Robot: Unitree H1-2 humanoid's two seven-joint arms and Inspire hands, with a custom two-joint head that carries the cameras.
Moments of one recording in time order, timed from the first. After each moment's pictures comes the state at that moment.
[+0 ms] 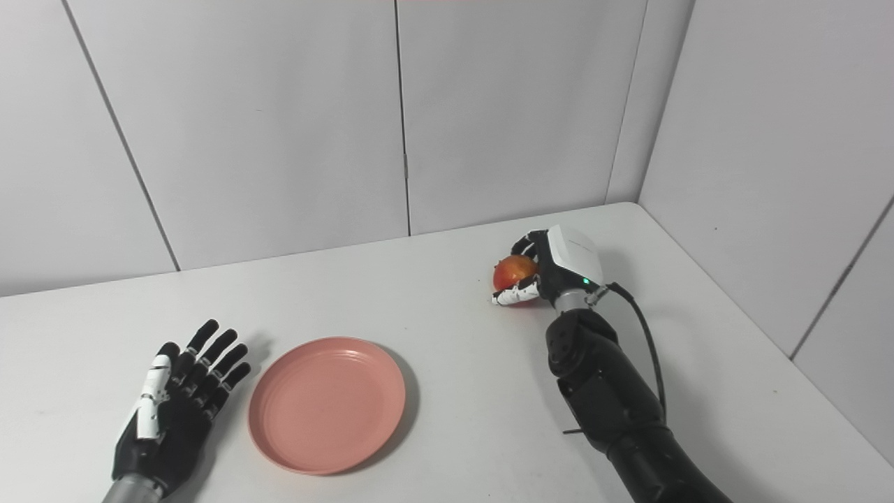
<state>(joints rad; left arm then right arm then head) -0.19 0.06 0.07 0.08 -0.43 0.27 -0.24 -0.53 -0.36 0.12 0.45 -0.59 0.29 -0.20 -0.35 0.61</state>
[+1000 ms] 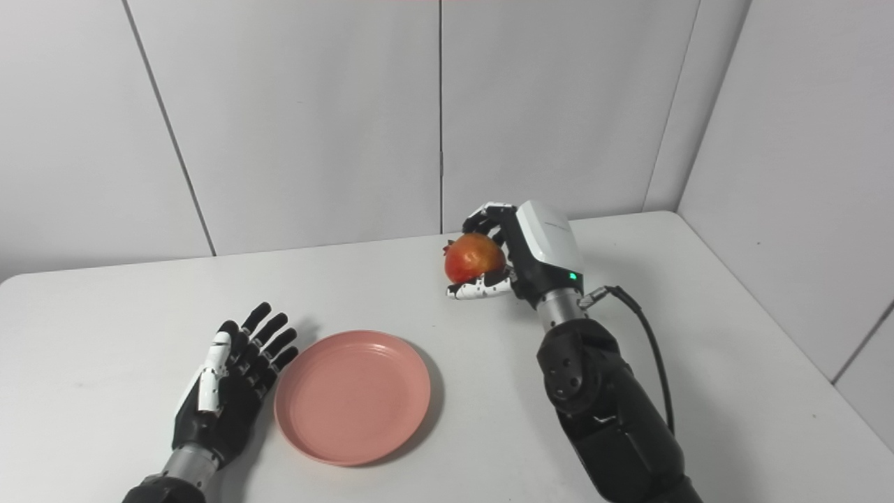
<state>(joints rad) -0.20 -0.01 0.03 0.08 -0.34 0.26 -0.17 -0.43 -0.29 0.24 -0.10 -0.64 0.29 -0.02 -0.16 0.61</state>
